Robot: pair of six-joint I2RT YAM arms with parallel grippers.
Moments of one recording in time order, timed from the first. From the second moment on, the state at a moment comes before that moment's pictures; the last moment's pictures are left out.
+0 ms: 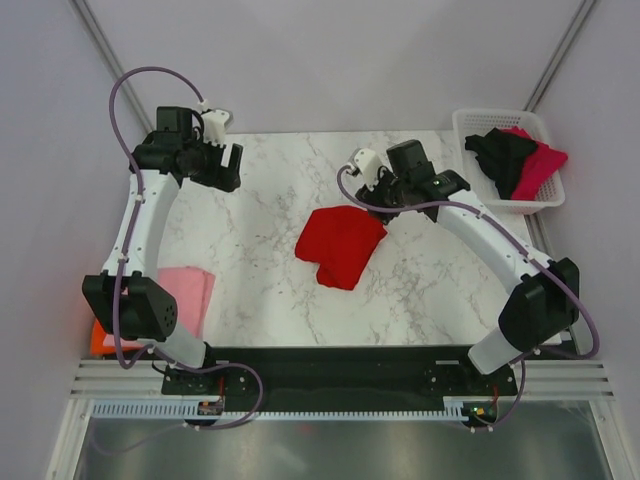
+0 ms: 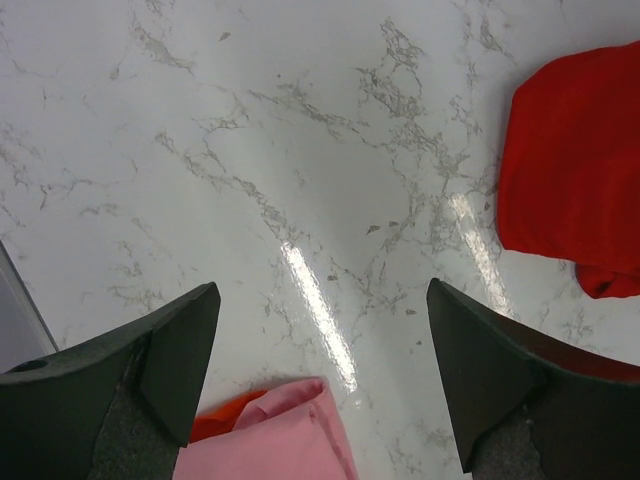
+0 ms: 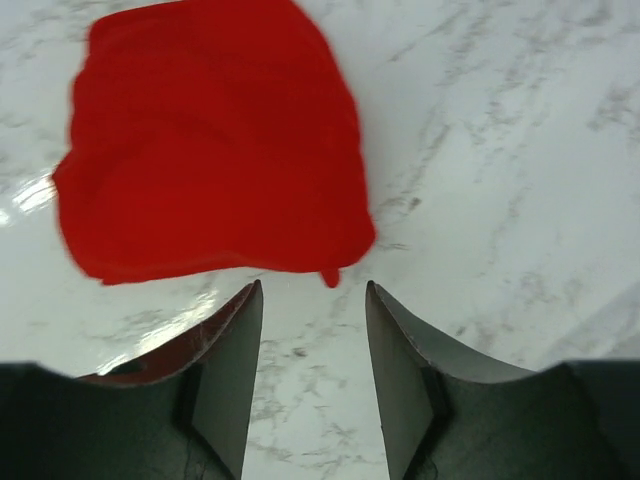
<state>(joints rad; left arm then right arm) -0.04 1.59 1.69 -0.90 0.23 0.29 0.48 1.58 1.45 -0.66 -0.15 -0.47</state>
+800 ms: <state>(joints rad) -0.04 1.59 1.58 -0.94 0.22 0.31 0.88 1.79 1.33 -0.76 -0.50 -0.62</state>
